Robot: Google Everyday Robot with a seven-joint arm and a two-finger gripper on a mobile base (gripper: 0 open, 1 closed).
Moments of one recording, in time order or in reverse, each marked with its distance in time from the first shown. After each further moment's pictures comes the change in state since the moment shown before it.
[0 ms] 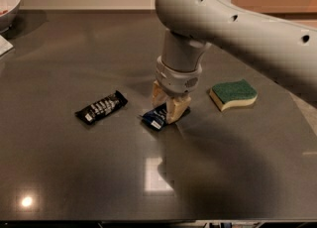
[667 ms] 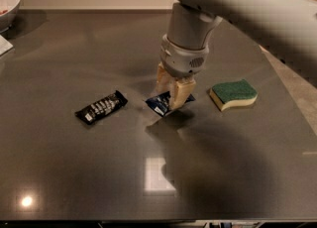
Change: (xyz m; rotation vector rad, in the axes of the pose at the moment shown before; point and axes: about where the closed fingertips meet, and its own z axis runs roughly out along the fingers) arm 0.007 -0.007 -0.040 0.007 -0.029 0.081
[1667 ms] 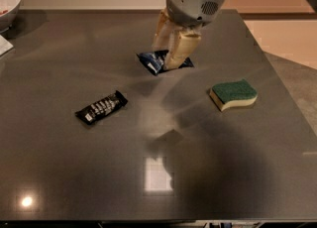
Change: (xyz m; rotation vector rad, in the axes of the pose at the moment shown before) arm -0.025 -0.023 -0.107 0.160 -0.129 0.054
